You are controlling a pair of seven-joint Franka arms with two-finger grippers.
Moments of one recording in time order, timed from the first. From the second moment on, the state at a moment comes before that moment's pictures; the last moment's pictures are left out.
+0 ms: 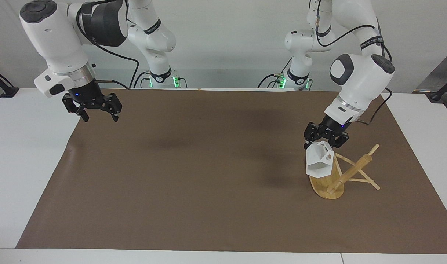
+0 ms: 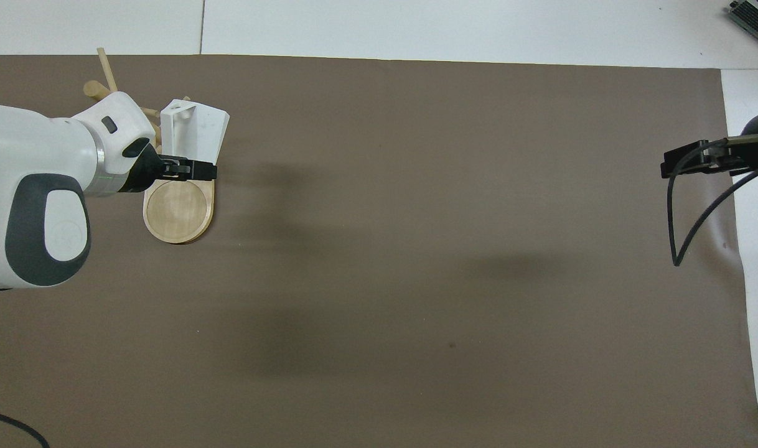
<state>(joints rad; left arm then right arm) -0.06 0.09 -0.14 -1.90 -0.30 2.23 0.13 -0.32 0.11 0.30 -1.53 -0.07 1.69 -0.04</state>
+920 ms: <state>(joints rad) -0.03 0.09 -0.13 -1.89 -0.30 2.22 0.04 -0.32 0.11 0.31 -1.54 0.01 1.69 0.01</state>
